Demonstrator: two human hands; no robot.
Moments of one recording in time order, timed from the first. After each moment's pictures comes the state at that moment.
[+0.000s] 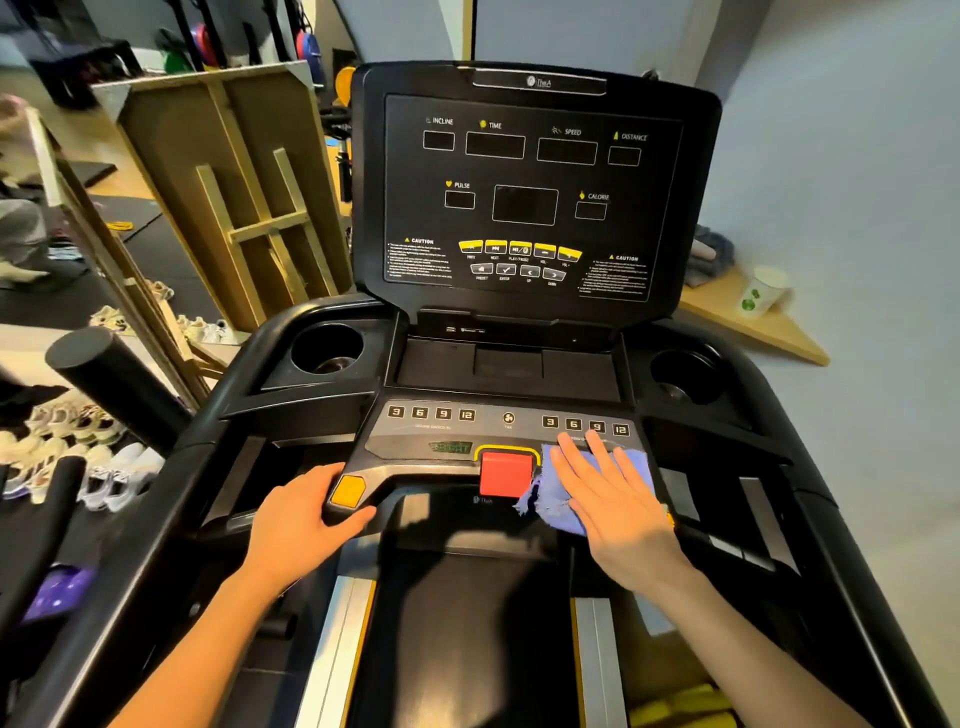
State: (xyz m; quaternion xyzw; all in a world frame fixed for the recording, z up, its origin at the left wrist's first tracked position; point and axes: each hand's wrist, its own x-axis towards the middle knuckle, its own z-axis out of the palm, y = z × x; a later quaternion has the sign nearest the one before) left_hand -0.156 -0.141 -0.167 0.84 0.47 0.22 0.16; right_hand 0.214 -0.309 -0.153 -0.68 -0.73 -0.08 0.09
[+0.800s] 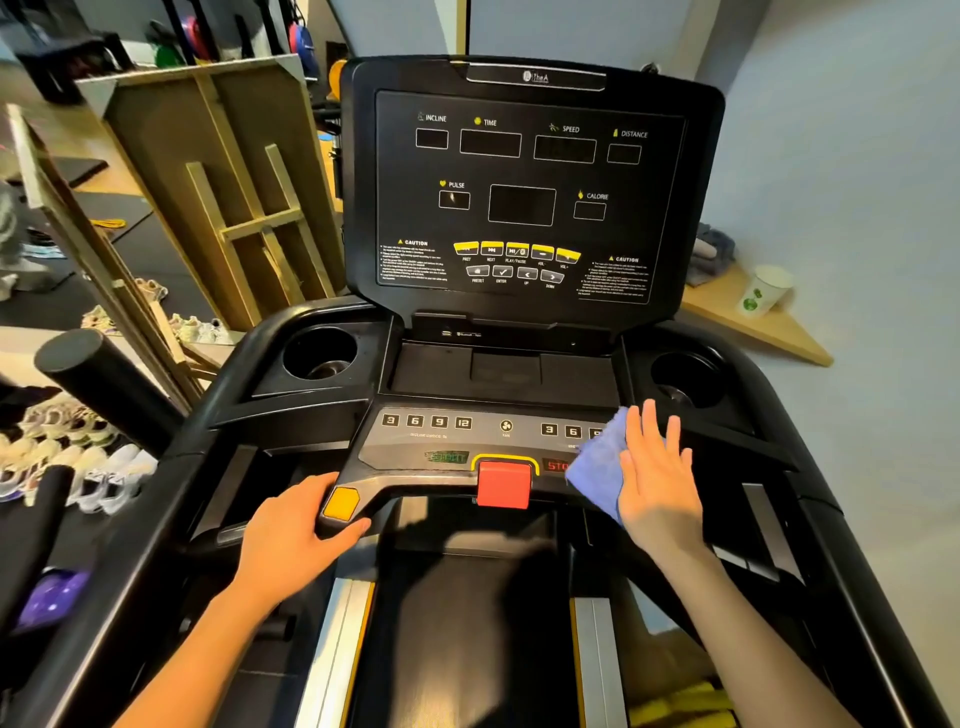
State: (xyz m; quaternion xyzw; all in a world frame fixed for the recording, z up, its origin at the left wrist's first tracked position) left_hand -0.157 -0.137 -0.169 0.84 0.47 0.21 0.17; right_hand 0.242 -0.276 -0.127 -0.89 -0.45 0.02 0.01
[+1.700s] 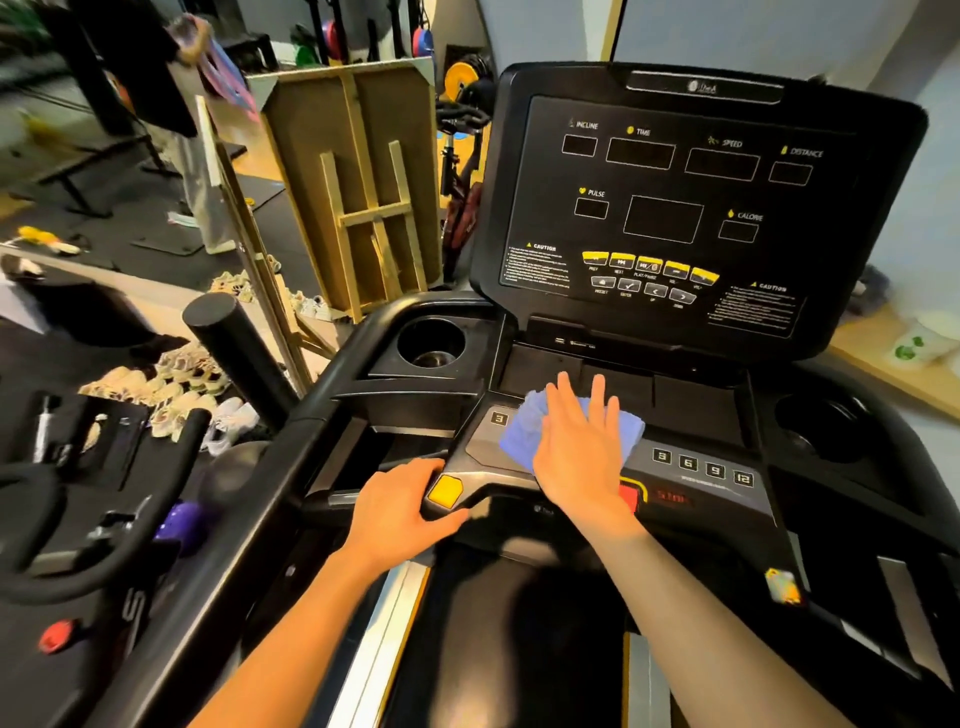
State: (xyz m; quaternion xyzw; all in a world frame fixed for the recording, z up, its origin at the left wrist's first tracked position) left_hand -0.156 -0.138 -0.165 0.84 0.48 0.21 0.15; right_hand 0.087 -0.148 -0.115 -0.78 -0.62 -0.01 0.10
